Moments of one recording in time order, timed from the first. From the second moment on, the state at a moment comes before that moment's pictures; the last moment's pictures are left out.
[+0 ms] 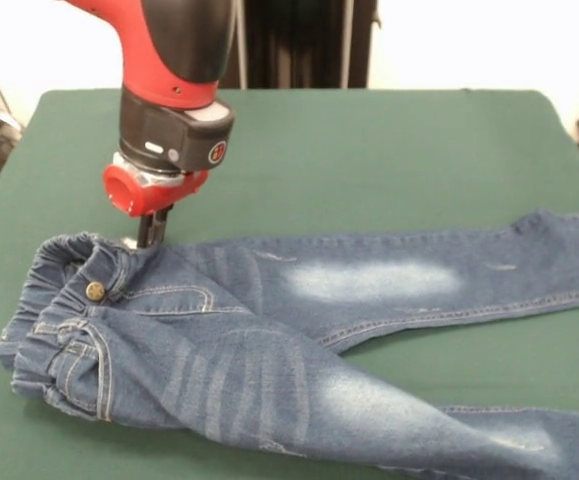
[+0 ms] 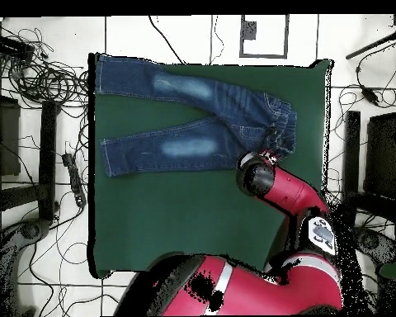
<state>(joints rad) -0.23 -0.30 -0.28 1.51 0.16 0.23 3.48</state>
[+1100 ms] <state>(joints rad) -0.24 -0.33 -0.28 1.59 0.16 0.20 3.48</state>
